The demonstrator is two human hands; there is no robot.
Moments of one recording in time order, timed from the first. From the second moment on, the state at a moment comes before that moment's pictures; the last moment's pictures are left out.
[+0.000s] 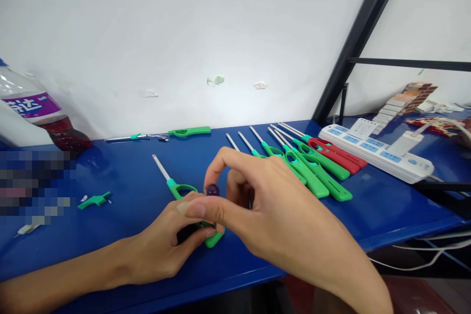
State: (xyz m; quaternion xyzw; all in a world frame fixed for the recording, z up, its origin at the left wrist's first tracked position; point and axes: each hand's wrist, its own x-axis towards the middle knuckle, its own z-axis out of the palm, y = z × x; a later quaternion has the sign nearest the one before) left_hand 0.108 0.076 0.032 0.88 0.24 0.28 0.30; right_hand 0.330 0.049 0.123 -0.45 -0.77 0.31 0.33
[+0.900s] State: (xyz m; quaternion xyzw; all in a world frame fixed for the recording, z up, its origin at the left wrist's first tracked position) left_hand 0.108 0.076 0.032 0.88 0.23 0.29 0.30; right_hand 0.333 0.046 0.123 -0.47 -0.78 0.24 0.33
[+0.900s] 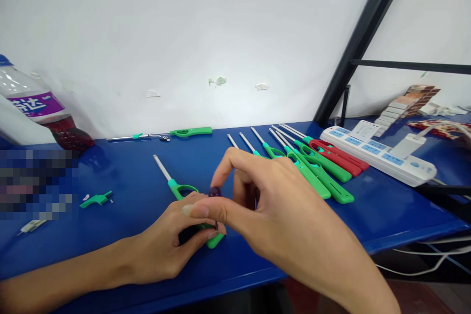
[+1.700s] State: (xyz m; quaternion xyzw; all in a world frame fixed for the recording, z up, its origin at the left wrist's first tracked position) left_hand 0.109 0.076 0.034 0.88 0.23 0.29 0.29; right_hand 0.331 0.045 0.123 -0.47 -0.77 0.24 0.35
